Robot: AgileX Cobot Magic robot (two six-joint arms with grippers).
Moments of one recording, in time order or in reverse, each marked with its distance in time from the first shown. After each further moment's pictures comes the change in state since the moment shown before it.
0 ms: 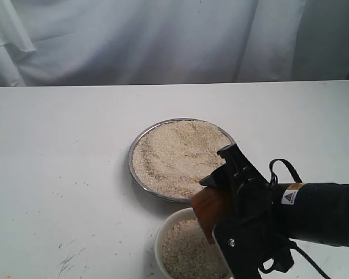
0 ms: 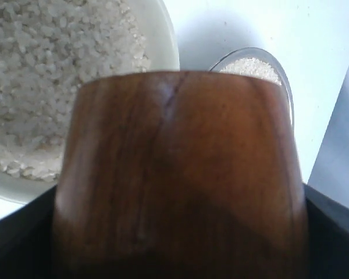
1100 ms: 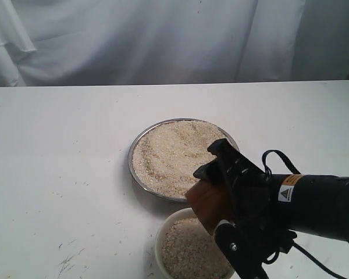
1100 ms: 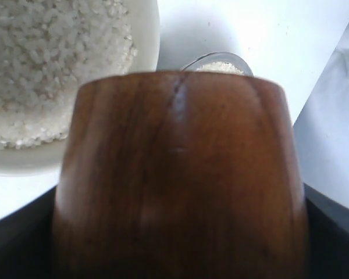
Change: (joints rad) left arm 0.000 0.000 0.000 0.000 0.000 0.000; right arm 0.000 0.000 -0.020 -0.204 -0.041 -0.002
